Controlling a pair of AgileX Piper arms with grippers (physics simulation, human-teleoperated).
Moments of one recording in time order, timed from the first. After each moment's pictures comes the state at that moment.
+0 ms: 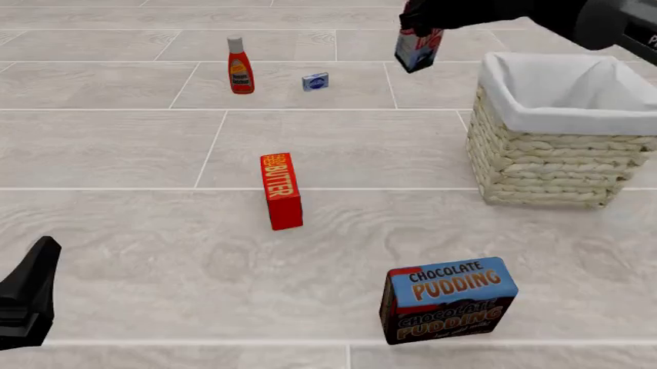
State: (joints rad) left arm 0.00 0.01 0.00 0.00 0.00; right arm 0.26 1.90 -1.84 0.41 -0.22
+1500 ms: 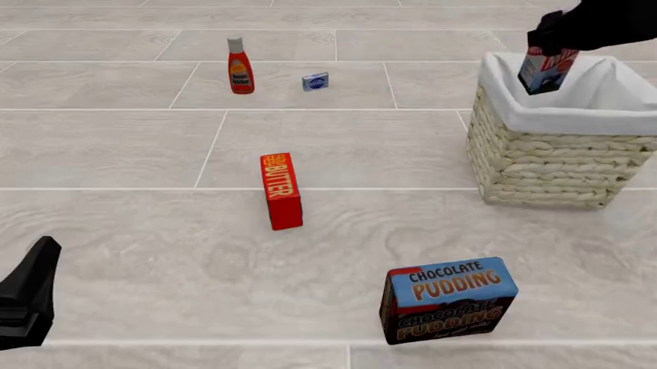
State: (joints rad) left arm 0.00 0.01 0.00 0.00 0.00; right arm -0.09 1.73 -1.56 0.37 -0.25
